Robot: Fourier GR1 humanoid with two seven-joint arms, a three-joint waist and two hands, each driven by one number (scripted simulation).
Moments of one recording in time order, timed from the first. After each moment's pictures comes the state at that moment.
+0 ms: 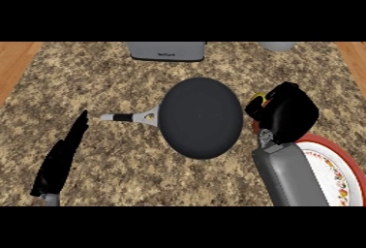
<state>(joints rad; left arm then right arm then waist) 0.06 0.24 -0.05 -1.61 -0.16 0.03 0.13 -0.45 -0.01 0.17 -1.52 1.52 -0.12 1.24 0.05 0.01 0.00</state>
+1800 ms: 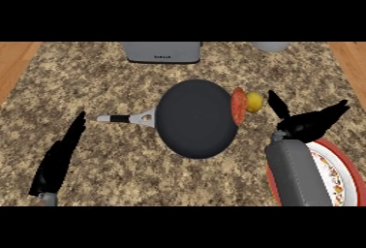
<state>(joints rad) 0.05 0.24 -0.02 -1.57 -0.15 0.02 0.12 -0.45 0.00 -0.16 -1.08 1.36 -1.30 1.20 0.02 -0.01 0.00</state>
